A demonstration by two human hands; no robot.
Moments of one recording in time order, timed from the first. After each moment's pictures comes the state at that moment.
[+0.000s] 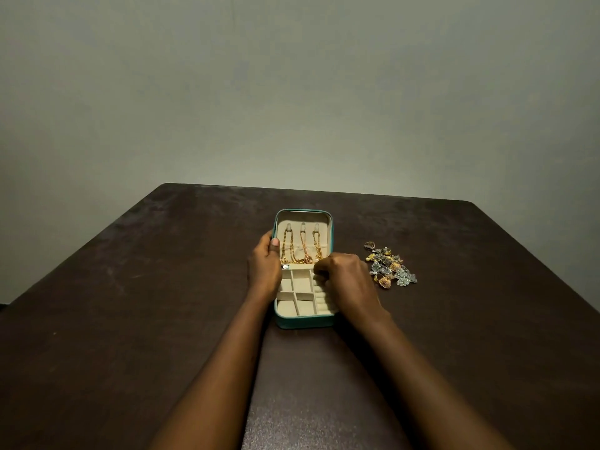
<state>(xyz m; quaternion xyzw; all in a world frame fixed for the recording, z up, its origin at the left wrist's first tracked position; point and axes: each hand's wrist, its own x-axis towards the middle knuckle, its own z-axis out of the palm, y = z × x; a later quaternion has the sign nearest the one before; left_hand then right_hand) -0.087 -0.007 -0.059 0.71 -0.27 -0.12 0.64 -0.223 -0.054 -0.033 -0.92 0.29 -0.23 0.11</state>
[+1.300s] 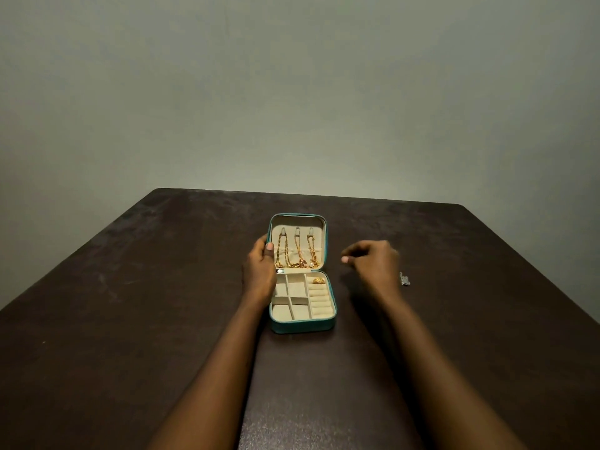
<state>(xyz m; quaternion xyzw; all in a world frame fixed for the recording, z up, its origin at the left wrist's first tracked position) -0.088 -0.006 -0.058 0.71 -0.27 -0.13 0.64 -0.238 -0.099 -0.017 -0.77 0.46 -0.32 0.32</state>
